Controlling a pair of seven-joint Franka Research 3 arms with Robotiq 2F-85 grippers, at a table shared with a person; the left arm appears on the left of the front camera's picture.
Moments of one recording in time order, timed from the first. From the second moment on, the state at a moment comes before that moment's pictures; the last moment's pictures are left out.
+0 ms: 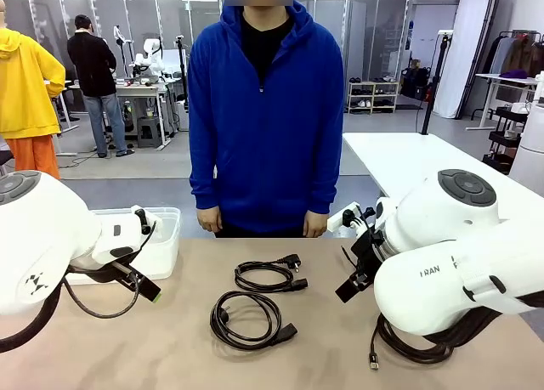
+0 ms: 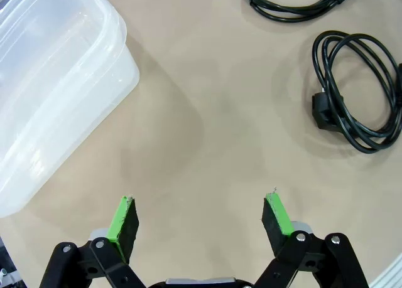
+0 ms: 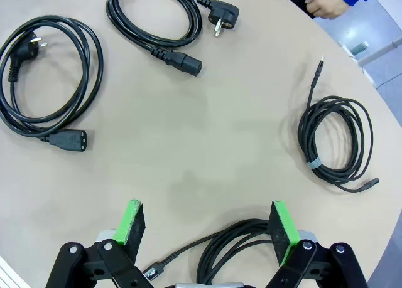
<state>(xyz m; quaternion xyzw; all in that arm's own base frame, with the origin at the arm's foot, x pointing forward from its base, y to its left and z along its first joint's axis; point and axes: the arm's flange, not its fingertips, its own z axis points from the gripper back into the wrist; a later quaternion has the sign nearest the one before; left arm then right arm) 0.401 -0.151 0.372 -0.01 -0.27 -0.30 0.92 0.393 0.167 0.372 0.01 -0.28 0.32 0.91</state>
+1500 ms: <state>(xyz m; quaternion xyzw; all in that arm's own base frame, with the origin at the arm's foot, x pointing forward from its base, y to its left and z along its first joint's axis) 0.324 0.069 0.538 -0.14 -0.35 -0.44 0.82 0.289 -0.110 0.525 0.15 -0.36 0.38 0.84</state>
